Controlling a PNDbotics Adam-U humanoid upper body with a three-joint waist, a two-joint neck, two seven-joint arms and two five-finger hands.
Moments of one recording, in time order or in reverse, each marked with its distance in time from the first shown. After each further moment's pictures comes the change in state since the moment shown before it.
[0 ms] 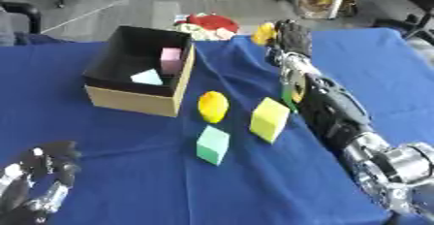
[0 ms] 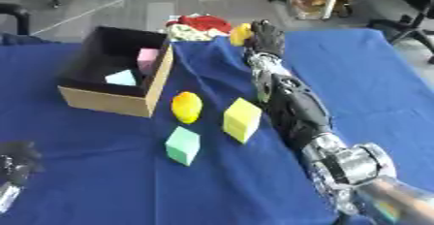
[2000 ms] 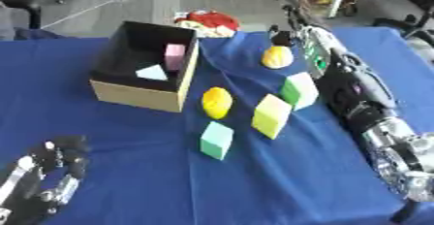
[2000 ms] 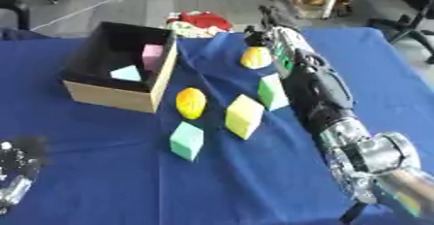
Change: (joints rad) left arm 0.016 0.001 0.000 0.005 -0.006 0.000 0.002; right arm 0.018 -0.072 -0.069 0.188 -0.100 0.060 0.330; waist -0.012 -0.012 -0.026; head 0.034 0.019
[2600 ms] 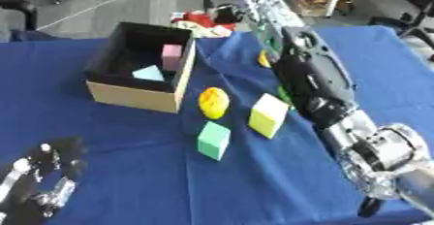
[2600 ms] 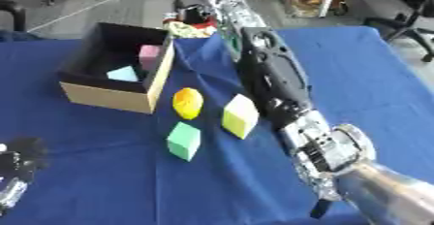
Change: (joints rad) left arm -0.003 -0.003 -0.006 0.000 0.002 0.001 -0.005; right arm -0.052 0.051 0.098 -0.385 0.095 -0.241 0.119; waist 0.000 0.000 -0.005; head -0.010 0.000
